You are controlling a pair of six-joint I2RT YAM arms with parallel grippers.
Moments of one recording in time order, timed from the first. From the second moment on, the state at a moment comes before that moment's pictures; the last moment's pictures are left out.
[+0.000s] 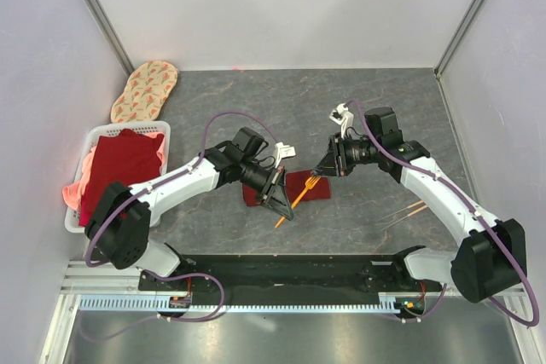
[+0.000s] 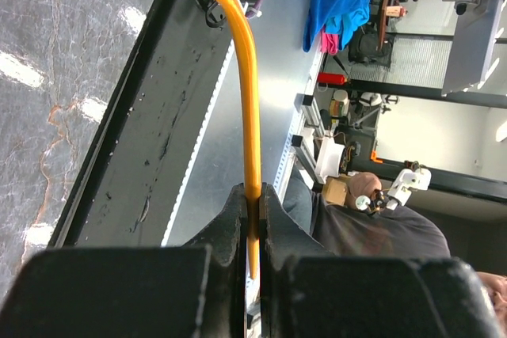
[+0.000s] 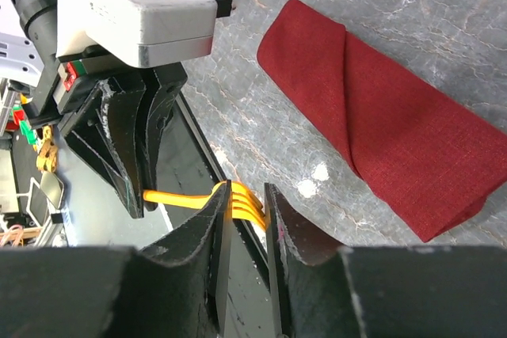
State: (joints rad) left arm -0.69 1.48 0.96 -0.43 1.08 -0.48; right arm 0.36 1.25 0.95 -0.43 -0.85 0.20
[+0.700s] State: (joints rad) left arm -0.67 1.43 0.95 -0.44 1.07 -0.48; right arm 0.37 1.26 0.94 -0.43 -0.82 0.20
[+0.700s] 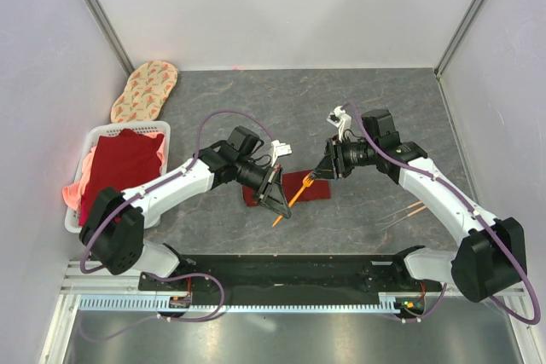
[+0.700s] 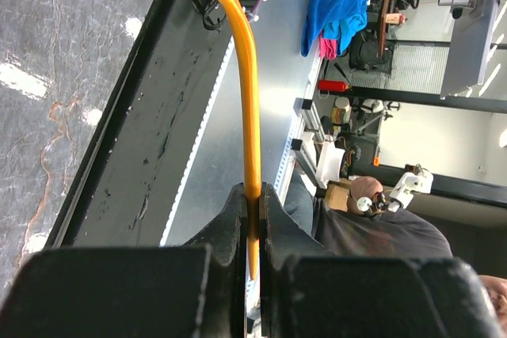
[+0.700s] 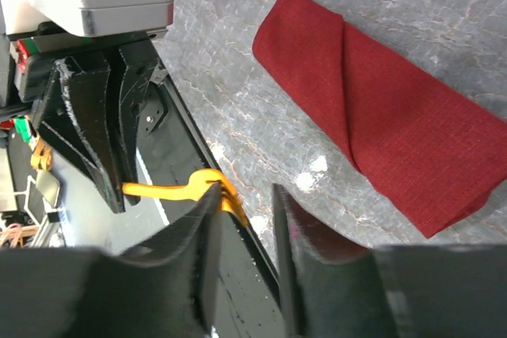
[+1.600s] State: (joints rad) left arm -0.39 1.39 0.81 -0.31 0.50 -0.72; right arm 0.37 1.14 0.73 -0.30 -0.25 0.59
